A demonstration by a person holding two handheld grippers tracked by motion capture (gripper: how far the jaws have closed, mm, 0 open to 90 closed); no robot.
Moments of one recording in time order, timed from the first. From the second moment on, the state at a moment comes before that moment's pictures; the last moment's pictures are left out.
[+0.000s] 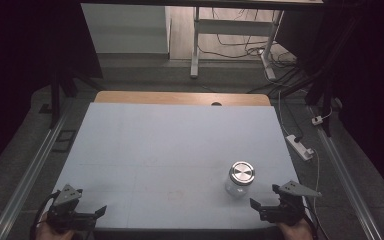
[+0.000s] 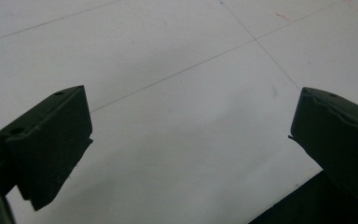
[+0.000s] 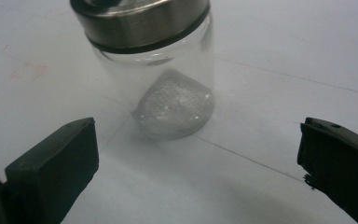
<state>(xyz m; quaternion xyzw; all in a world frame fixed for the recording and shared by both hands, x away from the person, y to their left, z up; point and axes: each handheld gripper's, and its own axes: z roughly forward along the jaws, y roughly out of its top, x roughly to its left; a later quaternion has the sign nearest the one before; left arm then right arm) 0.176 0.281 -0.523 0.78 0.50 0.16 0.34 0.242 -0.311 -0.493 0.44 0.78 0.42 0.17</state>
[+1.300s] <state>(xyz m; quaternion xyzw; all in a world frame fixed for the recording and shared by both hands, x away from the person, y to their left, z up) 0.175 0.282 -0.523 0.78 0.49 0.15 0.35 0.245 -0.296 -0.491 0.40 0.80 0.42 0.16</state>
